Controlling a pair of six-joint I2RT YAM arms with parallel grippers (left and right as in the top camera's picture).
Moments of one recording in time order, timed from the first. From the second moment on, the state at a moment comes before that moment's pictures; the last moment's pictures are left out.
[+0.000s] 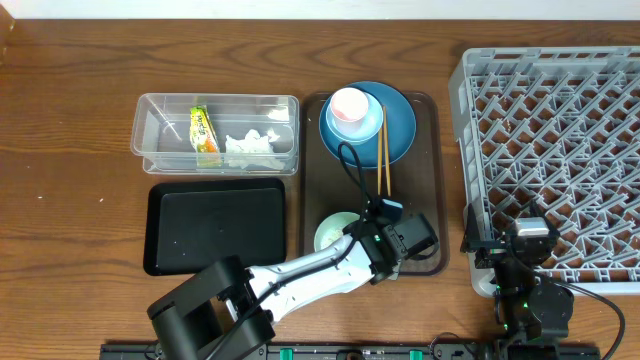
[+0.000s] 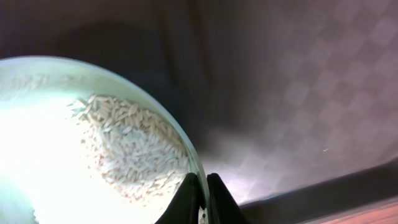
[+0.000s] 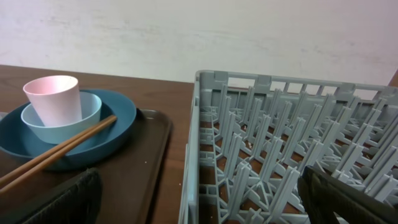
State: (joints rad) left arm -1.08 1.78 1.09 -0.66 -0.17 -0.78; right arm -0.01 0.01 0.01 -0.07 -0.05 -0.06
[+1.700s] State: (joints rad) left arm -0.05 1.32 1.07 -1.04 0.55 -0.27; right arm -0.01 0.01 0.01 -0.07 -0.05 -0.06
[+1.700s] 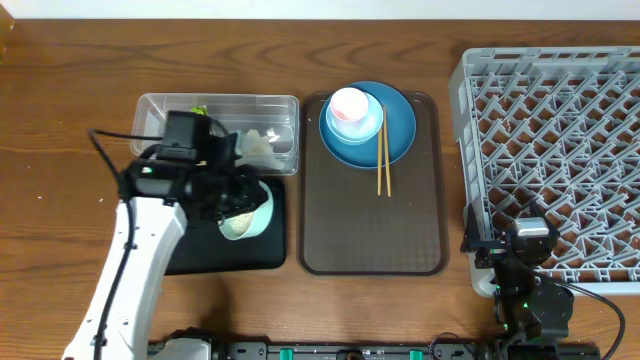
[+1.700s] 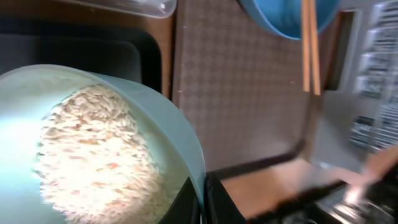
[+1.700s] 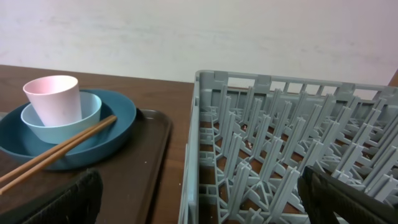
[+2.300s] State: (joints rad) left arm 0.41 1.32 0.89 -1.05 1.04 0.06; right arm -0.01 0.01 0.01 -0.07 -0.05 -0.06
